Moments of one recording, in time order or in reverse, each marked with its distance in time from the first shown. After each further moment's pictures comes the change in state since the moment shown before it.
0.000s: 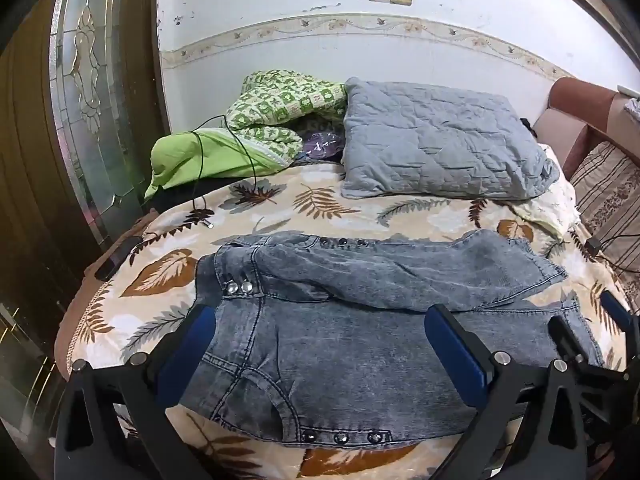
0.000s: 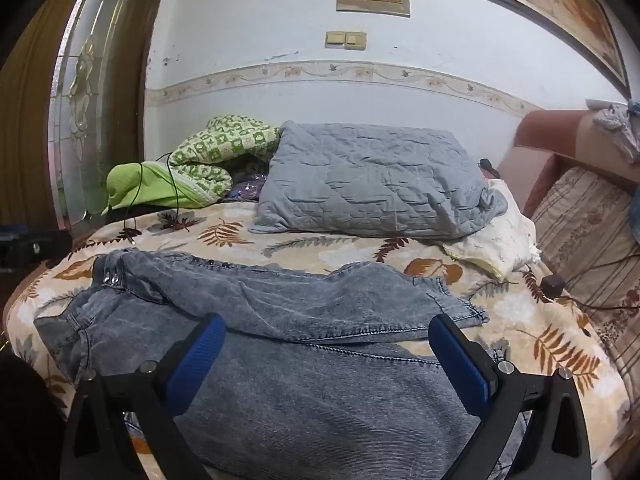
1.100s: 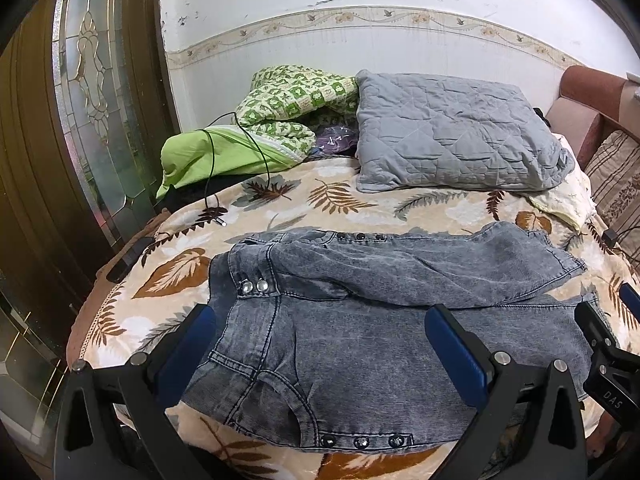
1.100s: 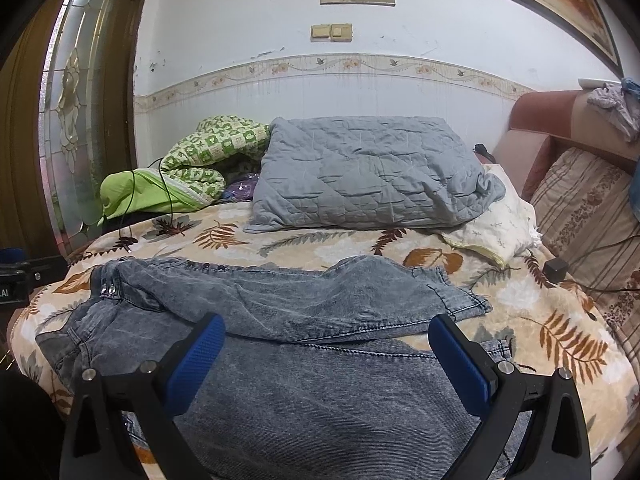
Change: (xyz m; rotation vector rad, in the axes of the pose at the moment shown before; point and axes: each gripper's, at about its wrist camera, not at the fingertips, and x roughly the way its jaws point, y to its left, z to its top) left arm 0.014 0.003 0.000 0.002 0.013 0.041; right arm 0.010 -0.009 0.002 0.058 0.025 0.002
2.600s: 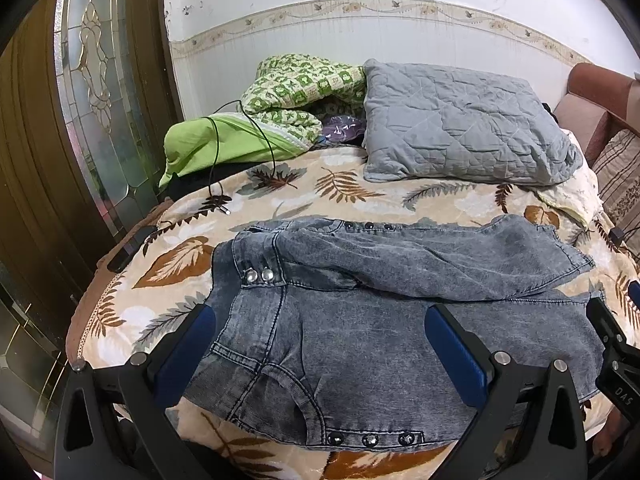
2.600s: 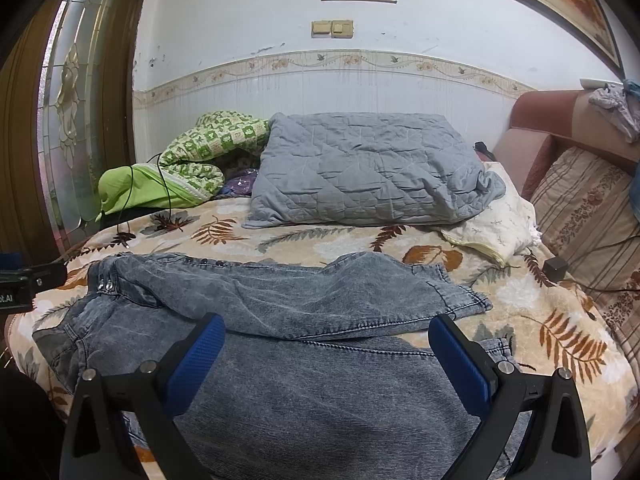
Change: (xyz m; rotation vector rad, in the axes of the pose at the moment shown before) left arm 0.013 0.008 -0.008 -0.029 0.041 -0.007; right arm 0.003 0.000 -0.001 -0.004 0.015 -0.003
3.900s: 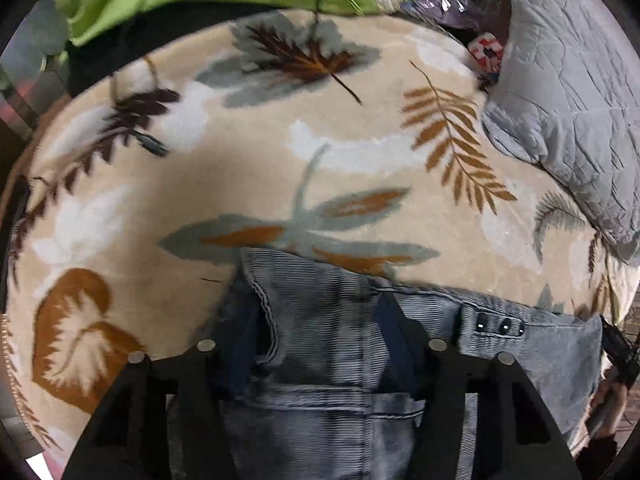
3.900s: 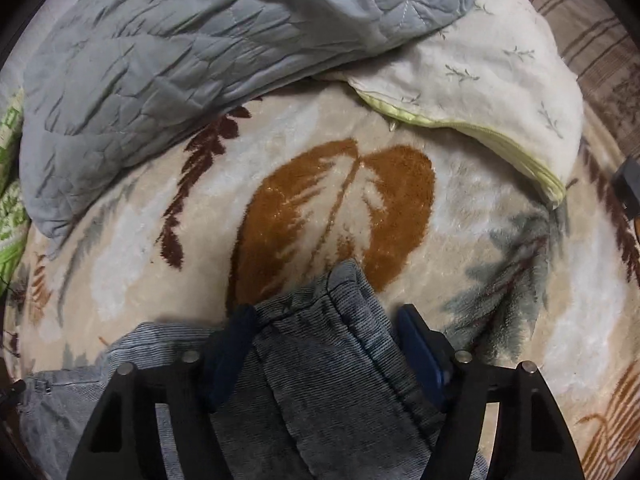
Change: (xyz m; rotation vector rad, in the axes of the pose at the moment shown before) left arm 0.328 0.098 0.130 -0.227 0.610 -0.152; right arm 0.347 -0.208 0.050 0.379 0.659 -0.158
